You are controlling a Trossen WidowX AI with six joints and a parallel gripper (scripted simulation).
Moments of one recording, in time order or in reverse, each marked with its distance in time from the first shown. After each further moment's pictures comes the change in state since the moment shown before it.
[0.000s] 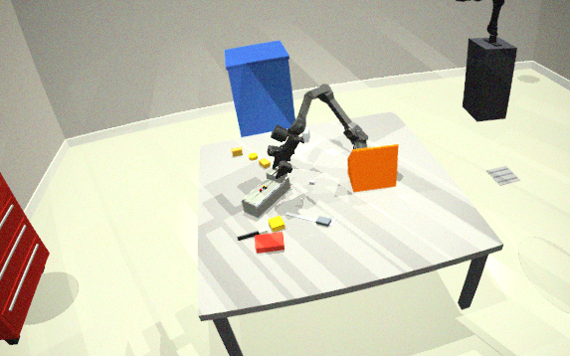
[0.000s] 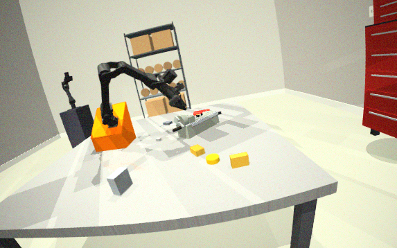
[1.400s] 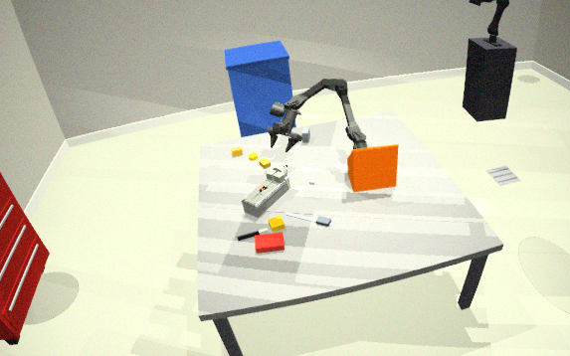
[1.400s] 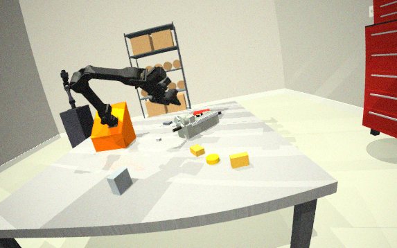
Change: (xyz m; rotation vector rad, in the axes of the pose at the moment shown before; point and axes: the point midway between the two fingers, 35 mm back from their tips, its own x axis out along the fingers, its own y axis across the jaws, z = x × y) arm -0.069 -0.132 -0.006 -0.585 -0.125 0.443
